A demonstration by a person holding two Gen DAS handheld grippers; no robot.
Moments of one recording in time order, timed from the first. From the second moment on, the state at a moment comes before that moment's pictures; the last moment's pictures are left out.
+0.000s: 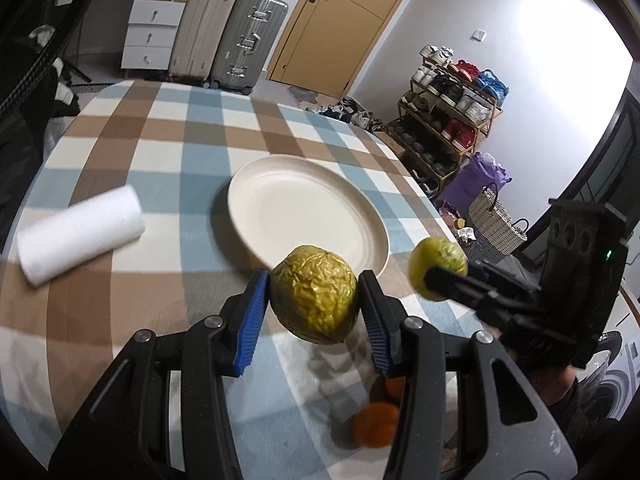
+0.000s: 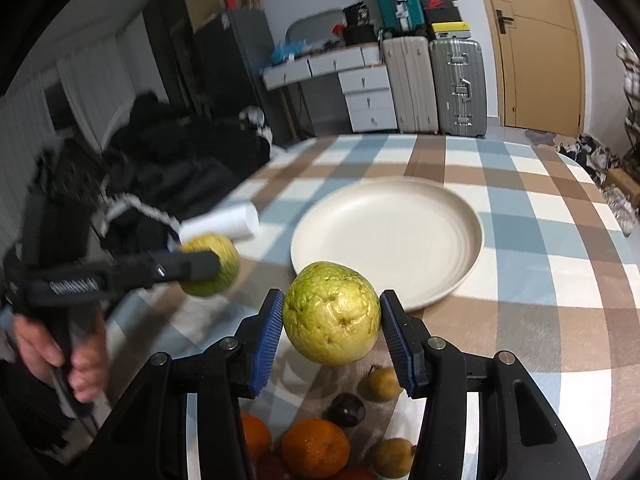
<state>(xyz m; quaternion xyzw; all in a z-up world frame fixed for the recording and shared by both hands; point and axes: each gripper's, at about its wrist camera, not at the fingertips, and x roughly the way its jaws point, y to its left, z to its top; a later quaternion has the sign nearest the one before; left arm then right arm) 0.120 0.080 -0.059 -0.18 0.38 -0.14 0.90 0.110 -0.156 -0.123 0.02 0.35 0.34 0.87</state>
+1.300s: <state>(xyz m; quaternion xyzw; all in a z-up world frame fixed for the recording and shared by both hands) 0.337 0.058 -0.119 -0.14 0.44 -0.16 0.87 0.346 -0.130 -0.168 0.12 0.48 0.33 0.80</state>
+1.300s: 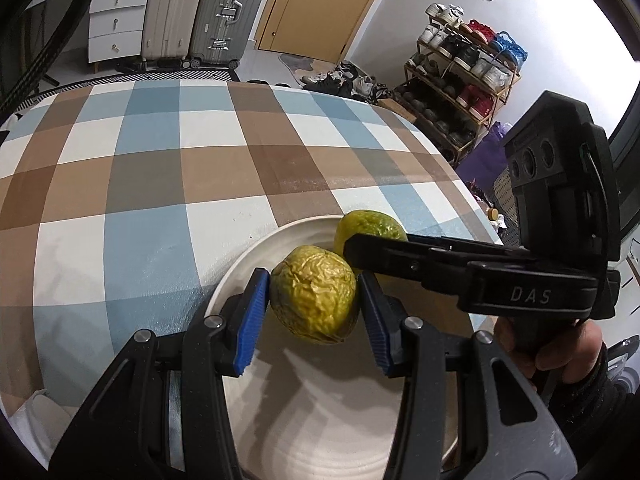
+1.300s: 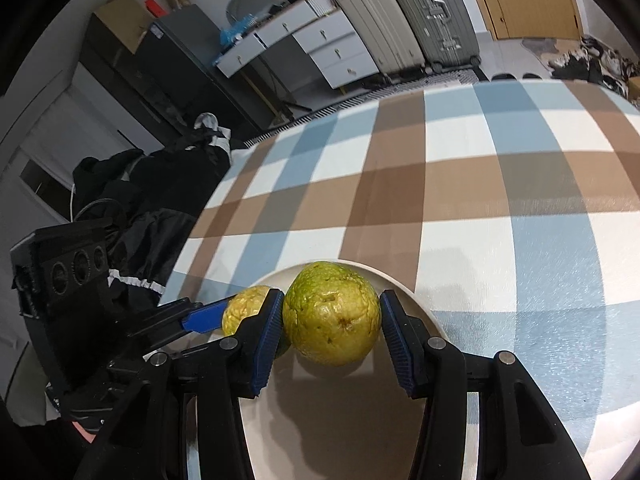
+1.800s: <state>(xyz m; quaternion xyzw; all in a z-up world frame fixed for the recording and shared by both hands) 0.312 0.061 -0.087 -0.13 0.41 -0.13 0.89 0.329 -0.143 -0.142 0.14 0.44 0.33 0.82</state>
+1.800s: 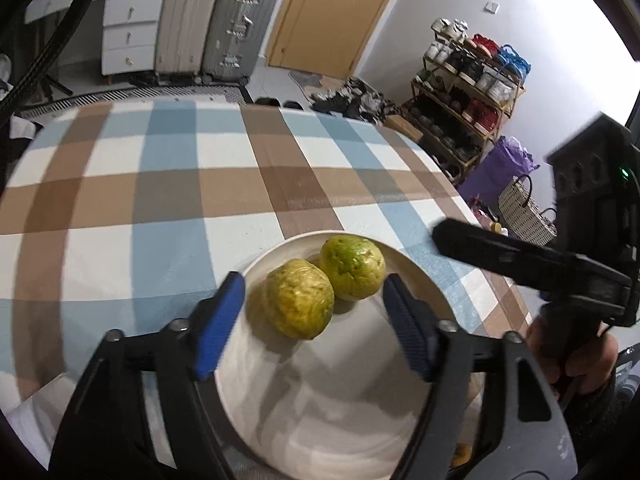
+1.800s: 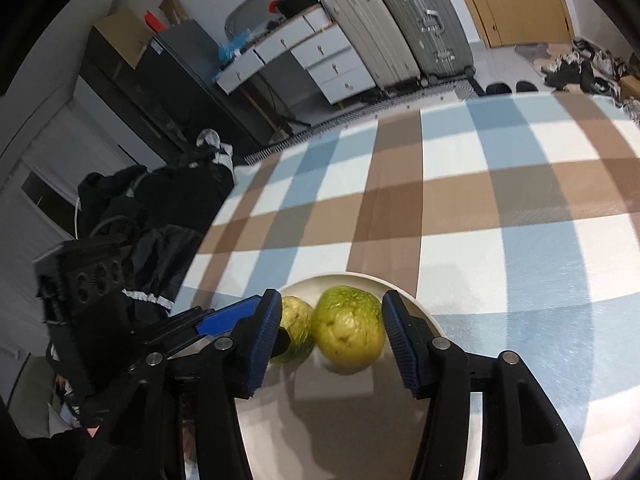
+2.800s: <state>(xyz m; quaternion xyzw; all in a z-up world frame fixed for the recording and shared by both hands) 0.078 0.022 -0.003 -0.11 0.32 -0.08 0.94 0.069 -0.231 -0.053 0.08 0.23 0.26 0.94</state>
